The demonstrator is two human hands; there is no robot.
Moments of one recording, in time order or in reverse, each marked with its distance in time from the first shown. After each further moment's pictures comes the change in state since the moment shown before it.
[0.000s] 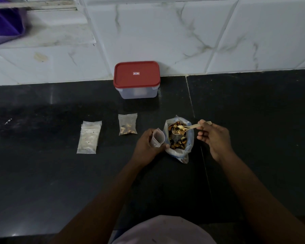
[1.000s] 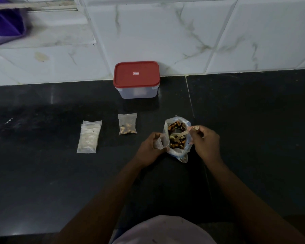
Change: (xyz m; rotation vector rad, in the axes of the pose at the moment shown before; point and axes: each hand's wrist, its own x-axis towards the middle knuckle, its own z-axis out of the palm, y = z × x) left_hand 0.002 0.001 0.007 0.026 -0.131 -0.115; right_hand -0.005 0.034 0.009 -0.646 0.037 -0.451
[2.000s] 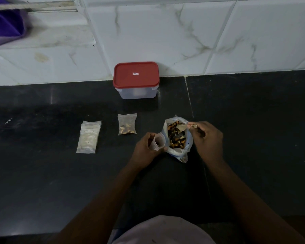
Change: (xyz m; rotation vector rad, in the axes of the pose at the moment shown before) left_hand -0.012 0.001 -0.005 -0.008 0.099 0.054; right_hand -0.001 -0.004 -0.011 -0.081 0.115 -0.399
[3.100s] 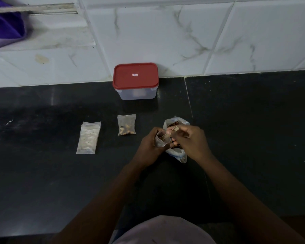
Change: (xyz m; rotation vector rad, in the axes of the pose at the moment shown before) left_hand 0.005 0.022 0.010 -0.051 0.001 0.226; right_hand 0.004 -0.046 0.011 0.319 -0.367 0.326
